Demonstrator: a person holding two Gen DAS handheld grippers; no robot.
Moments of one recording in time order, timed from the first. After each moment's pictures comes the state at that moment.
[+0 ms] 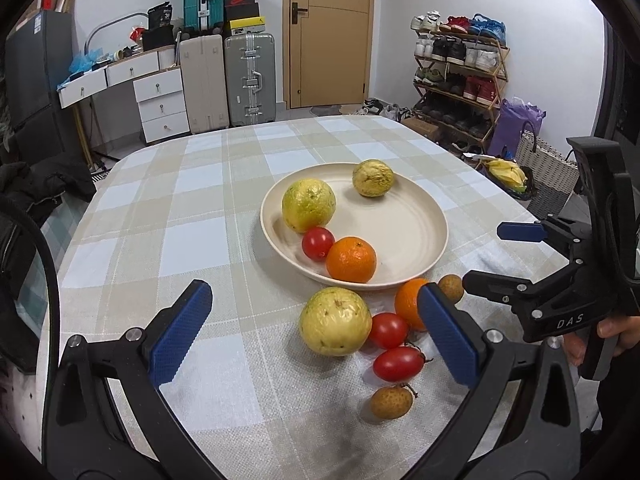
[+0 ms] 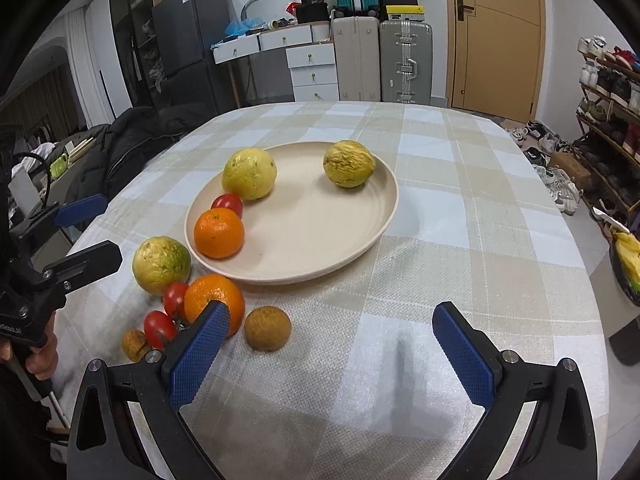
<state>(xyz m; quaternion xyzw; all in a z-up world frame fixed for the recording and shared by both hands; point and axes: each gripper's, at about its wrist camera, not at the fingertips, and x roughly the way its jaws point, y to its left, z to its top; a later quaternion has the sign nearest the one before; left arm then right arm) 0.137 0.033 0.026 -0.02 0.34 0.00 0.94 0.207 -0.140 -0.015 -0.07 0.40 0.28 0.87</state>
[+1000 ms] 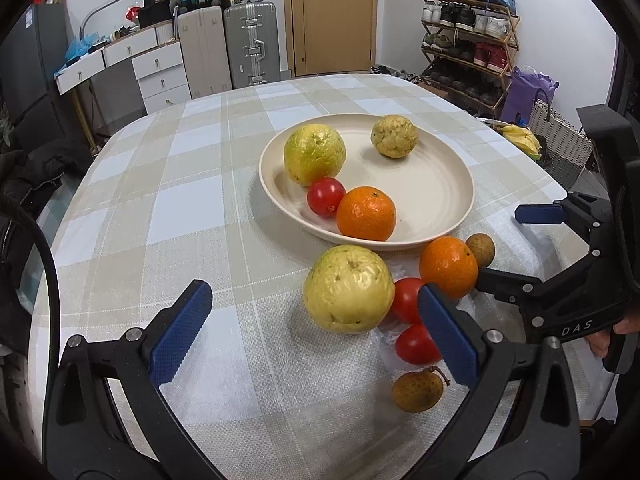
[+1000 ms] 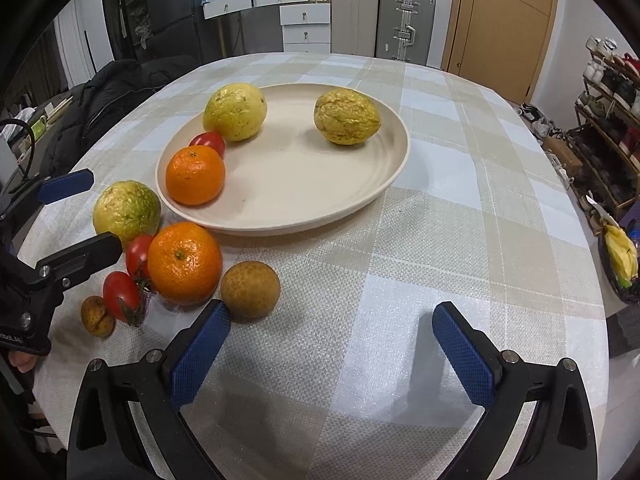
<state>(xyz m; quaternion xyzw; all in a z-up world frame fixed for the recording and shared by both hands) 0.168 0.034 -0.015 0.00 0.40 0.02 0.92 0.208 -0.120 -0.040 -0.13 0.46 0.24 0.85</state>
